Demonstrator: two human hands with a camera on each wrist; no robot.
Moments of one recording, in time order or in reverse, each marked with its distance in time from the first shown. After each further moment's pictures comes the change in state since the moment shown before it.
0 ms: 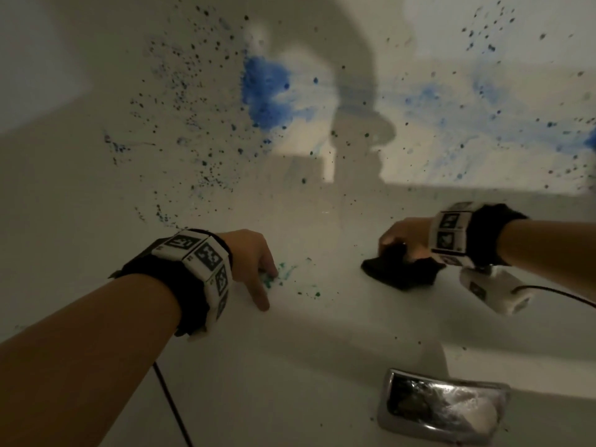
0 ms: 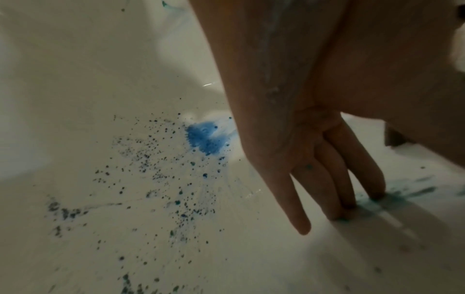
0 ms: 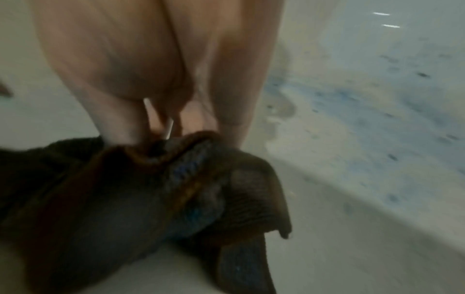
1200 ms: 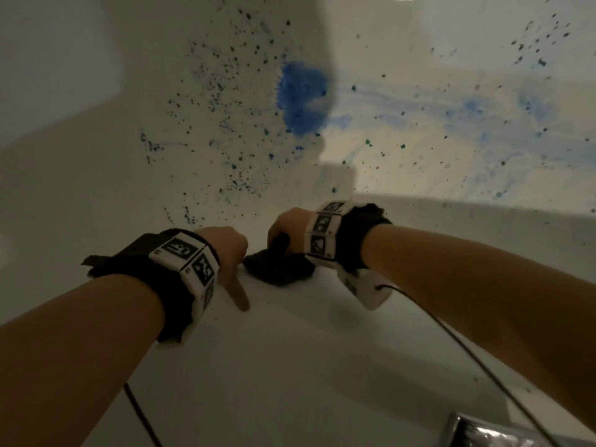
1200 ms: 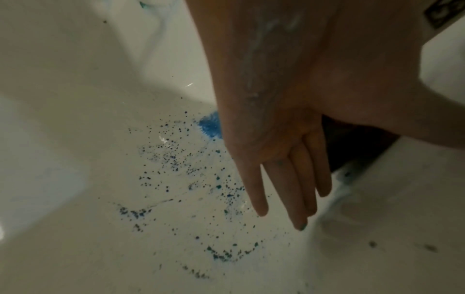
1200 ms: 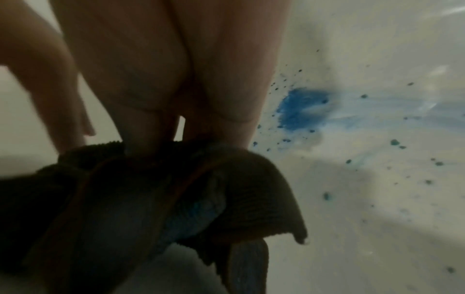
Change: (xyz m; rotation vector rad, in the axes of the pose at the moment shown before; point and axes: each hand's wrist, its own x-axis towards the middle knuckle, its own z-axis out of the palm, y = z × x) left_hand 0.002 -0.065 0.002 0.289 0.062 -0.234; right_hand 0.061 -0.181 -0.043 -0.112 0.178 -0.389
